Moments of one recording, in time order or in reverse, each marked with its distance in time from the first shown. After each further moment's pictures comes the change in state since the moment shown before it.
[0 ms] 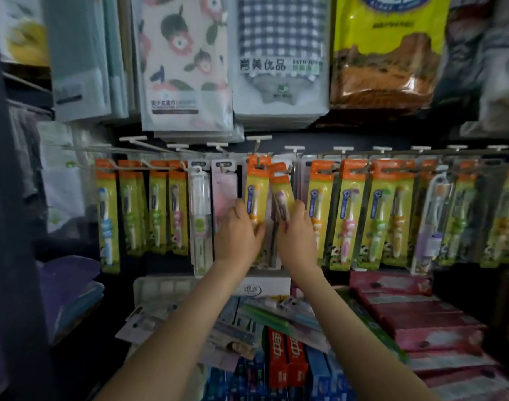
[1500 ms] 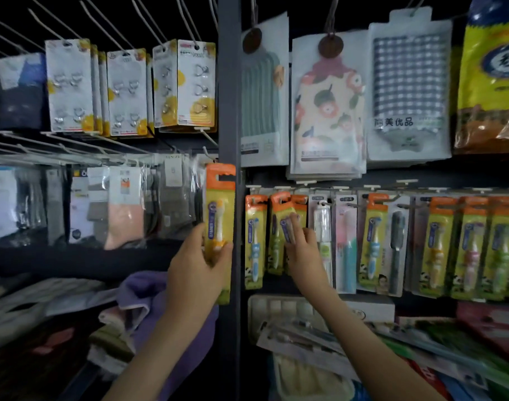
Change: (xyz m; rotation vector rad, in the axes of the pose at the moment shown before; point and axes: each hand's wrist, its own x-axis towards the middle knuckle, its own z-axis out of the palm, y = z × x) left_hand -0.060 -0.227 -0.237 -0.322 0.382 -0.023; right_hand -0.066 -0.188 0.117 0.084 -0.157 -0.266
